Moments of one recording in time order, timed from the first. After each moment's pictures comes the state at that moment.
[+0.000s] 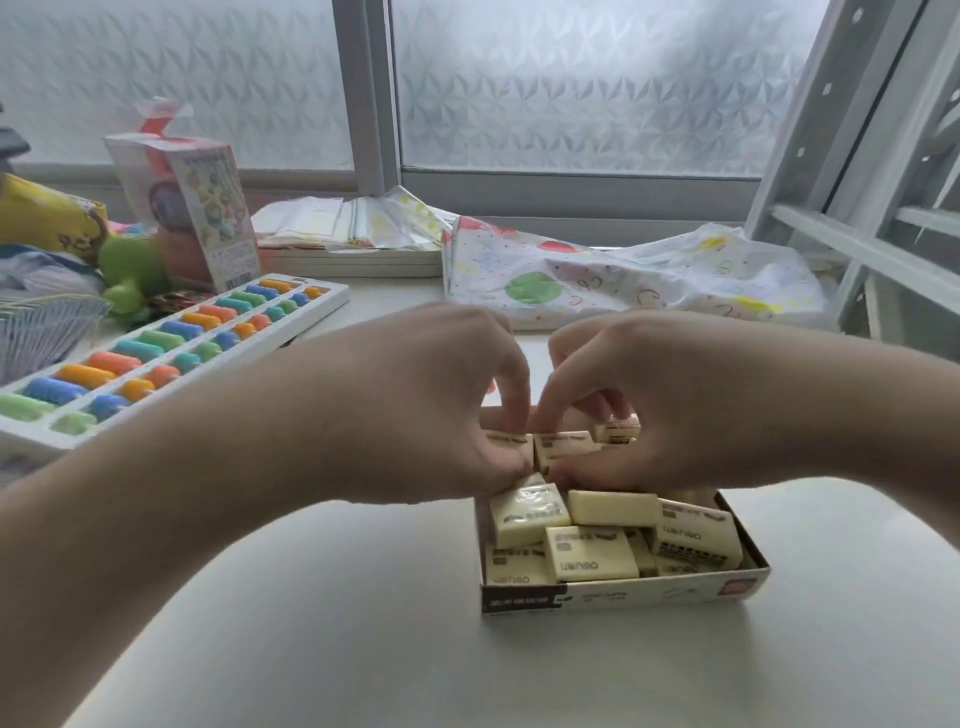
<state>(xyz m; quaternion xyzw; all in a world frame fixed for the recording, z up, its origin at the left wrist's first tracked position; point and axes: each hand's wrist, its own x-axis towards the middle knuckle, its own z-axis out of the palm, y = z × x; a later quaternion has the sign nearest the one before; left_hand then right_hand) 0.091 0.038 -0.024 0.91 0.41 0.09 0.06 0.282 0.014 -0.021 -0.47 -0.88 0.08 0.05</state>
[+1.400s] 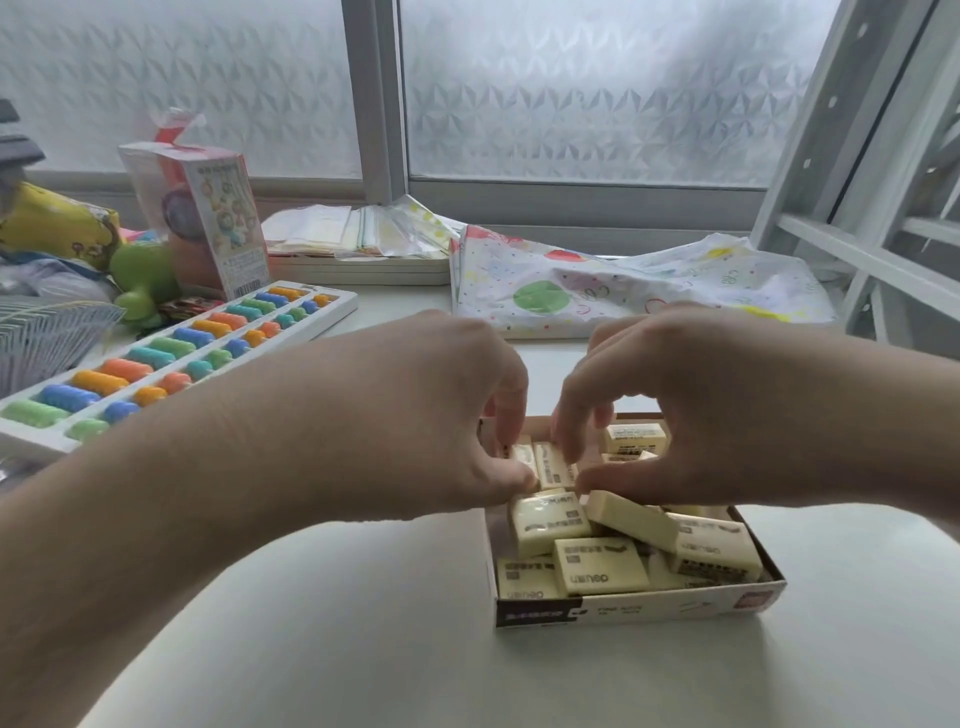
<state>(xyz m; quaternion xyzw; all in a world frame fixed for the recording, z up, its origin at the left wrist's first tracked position) 0.085 0.035 -0.022 0.89 0.44 0.07 0.09 0.283 0.006 -0.015 -0.46 -0.88 0.04 0.08</state>
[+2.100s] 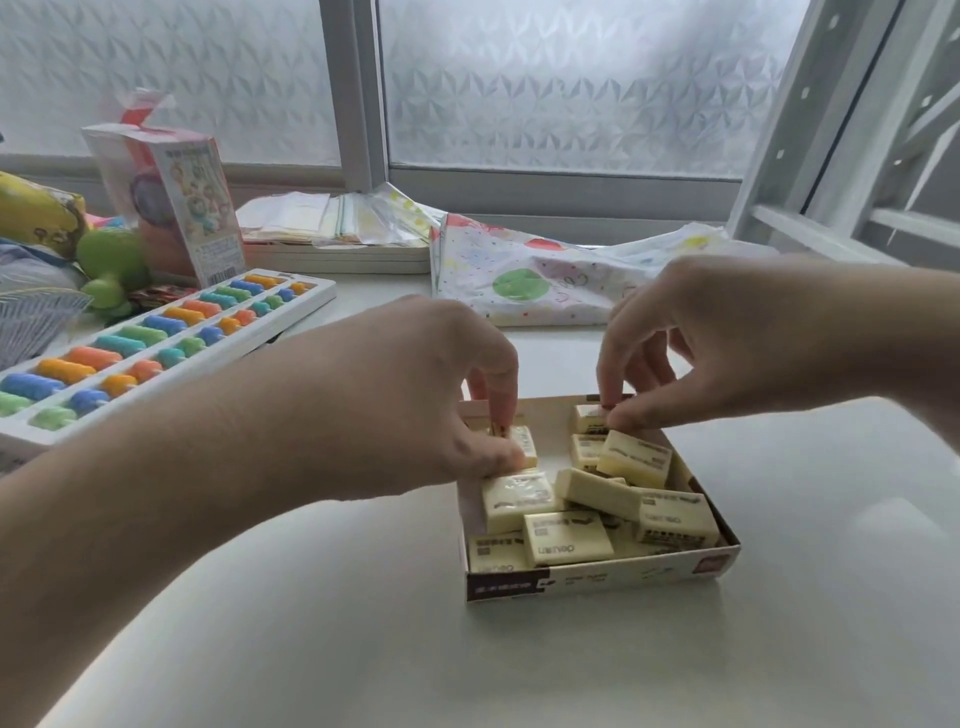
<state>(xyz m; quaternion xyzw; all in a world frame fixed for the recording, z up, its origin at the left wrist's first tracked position) 0.088 0.035 -0.024 0.88 0.44 0.10 0.13 0.311 0.018 0.003 -0.52 -0.85 0.08 0.02</state>
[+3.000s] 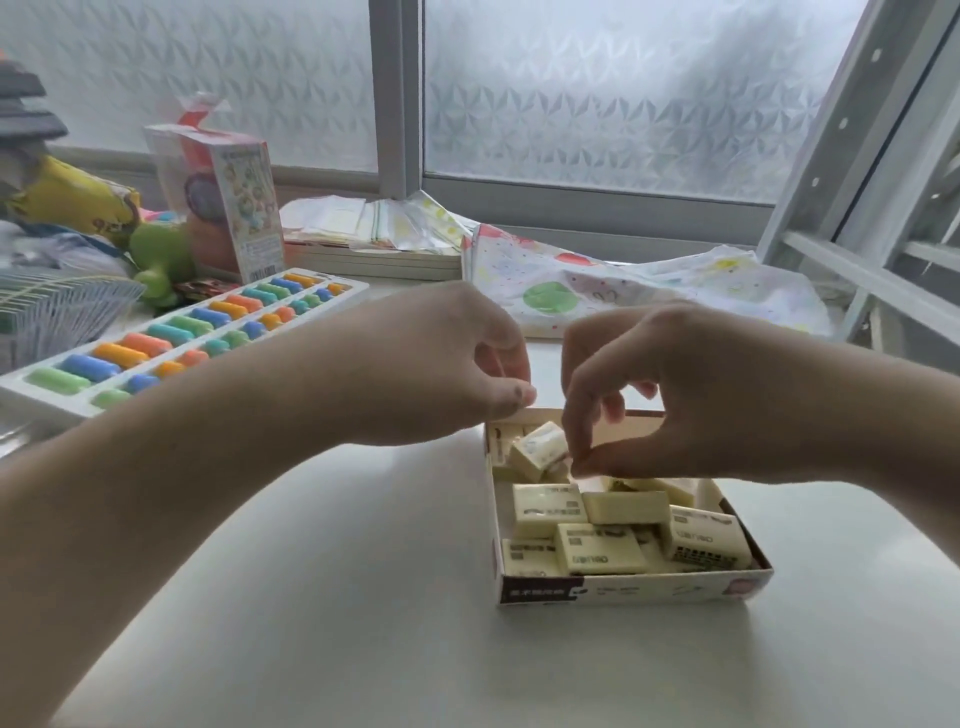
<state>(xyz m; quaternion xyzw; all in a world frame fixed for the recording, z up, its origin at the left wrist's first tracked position) 0.081 0.055 -0.027 0.86 0.46 0.15 0.18 0.284 0.019 -0.017 -0.41 -0.90 0.09 0.10</state>
